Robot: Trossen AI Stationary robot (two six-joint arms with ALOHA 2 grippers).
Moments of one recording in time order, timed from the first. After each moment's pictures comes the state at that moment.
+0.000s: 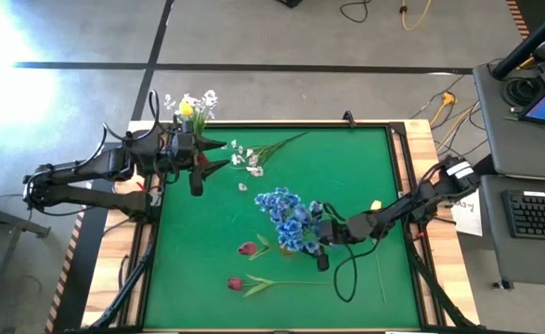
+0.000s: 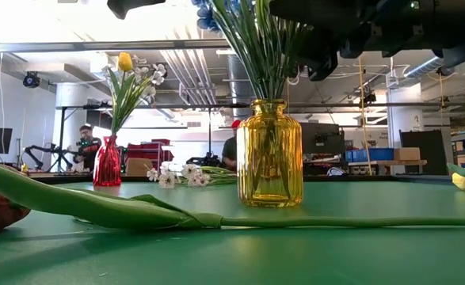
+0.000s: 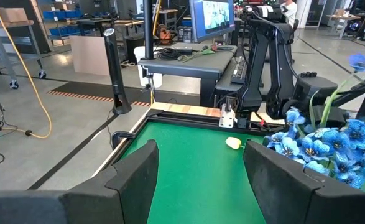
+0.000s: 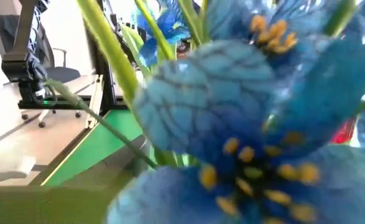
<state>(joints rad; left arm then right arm) 0.15 0.82 0.90 -0.20 -0.10 -0.01 0.38 1.65 0.56 1.08 0.30 0.01</state>
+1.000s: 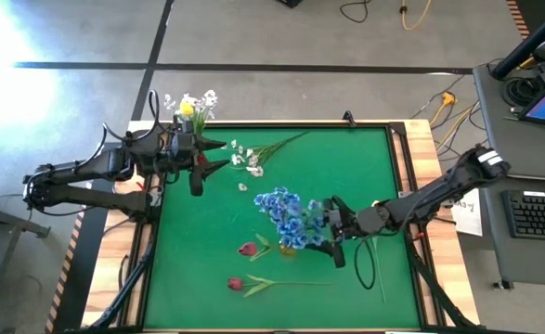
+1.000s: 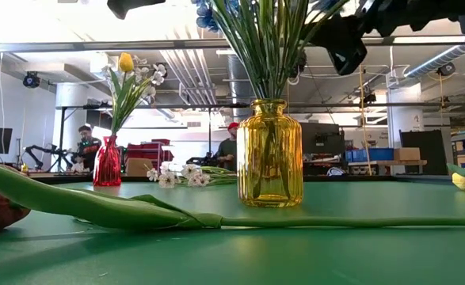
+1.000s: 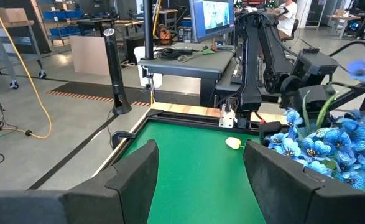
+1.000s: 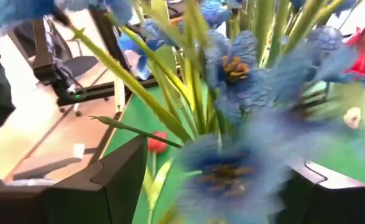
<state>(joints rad) 0.15 0.82 0.90 -0.20 -0.10 -0.01 0.38 1.33 0.56 0.58 0.23 0.31</state>
